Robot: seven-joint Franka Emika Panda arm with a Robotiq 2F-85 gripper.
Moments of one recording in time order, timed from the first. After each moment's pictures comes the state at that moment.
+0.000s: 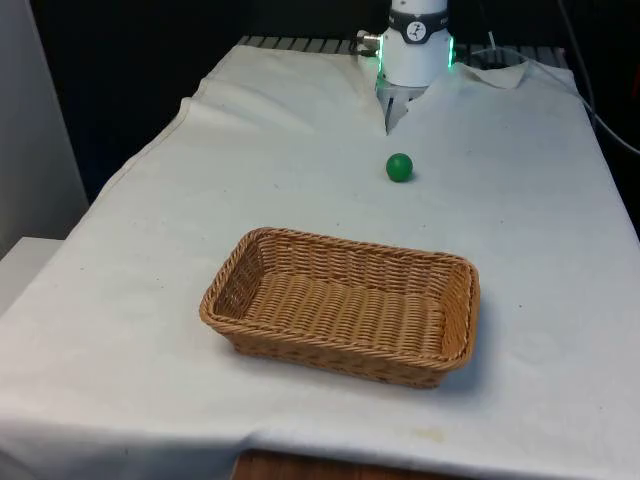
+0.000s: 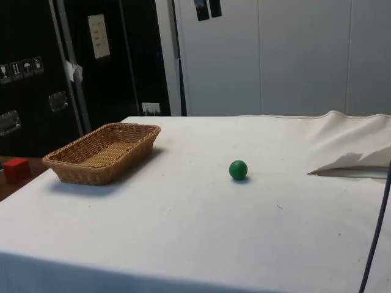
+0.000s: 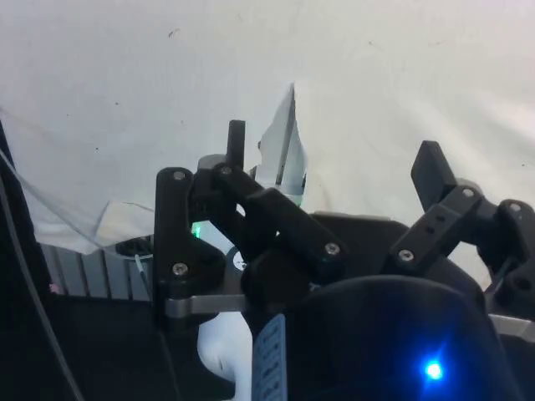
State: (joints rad) arm 0.45 -0.28 -0.44 -2.14 -0.12 1.80 0.06
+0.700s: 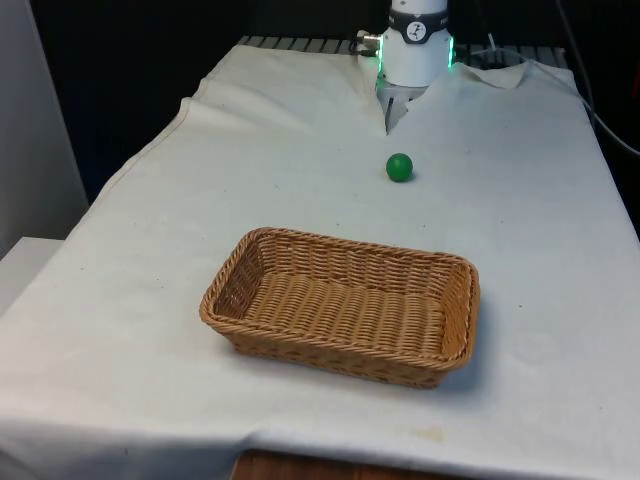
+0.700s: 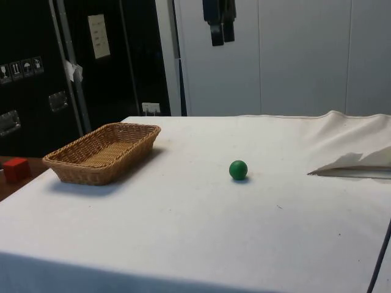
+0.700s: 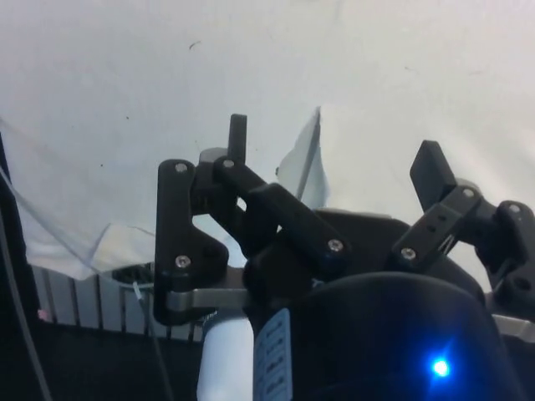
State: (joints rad) arm 0.45 -0.40 -0.42 -2.39 -0.13 1.99 0.10
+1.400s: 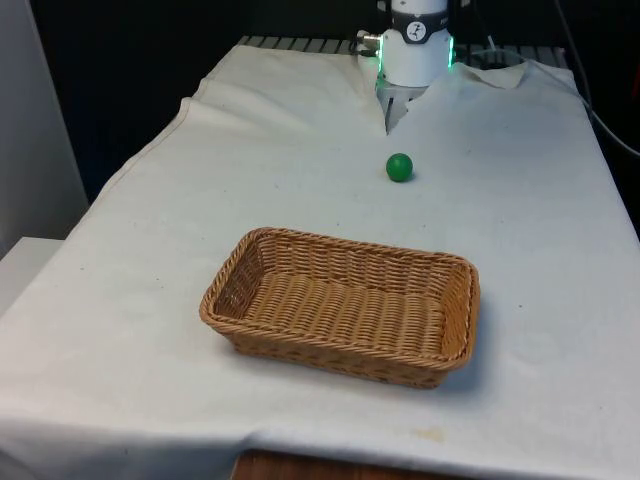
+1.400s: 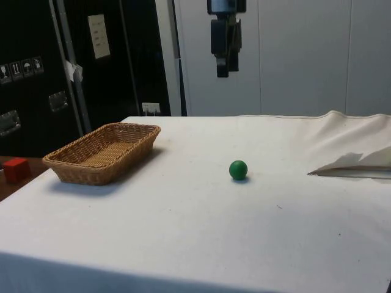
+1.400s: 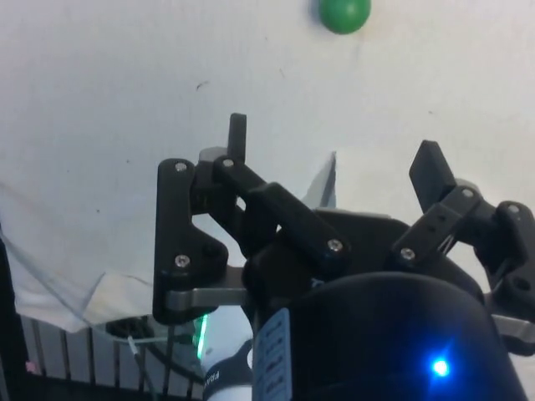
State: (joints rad) arm 0.44 -0.41 -0.43 -2.57 -0.13 2.23 0.10
